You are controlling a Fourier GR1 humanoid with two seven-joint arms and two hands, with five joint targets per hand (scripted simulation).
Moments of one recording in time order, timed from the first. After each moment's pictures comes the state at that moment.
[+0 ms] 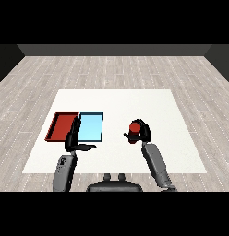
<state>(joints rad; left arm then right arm) -0.03 0.02 -0.01 -1.58 0.01 -0.02 -0.33 -0.28 -0.02 0.09 -1.21 -0.12 -0.12 -0.38</state>
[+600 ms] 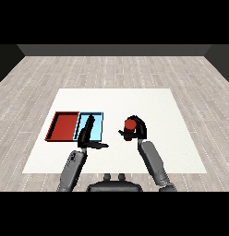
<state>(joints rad) -0.12 0.00 -0.20 -1.55 0.03 0.09 -0.23 -0.33 0.00 0.17 -1.29 -0.15 -0.21 -0.33</state>
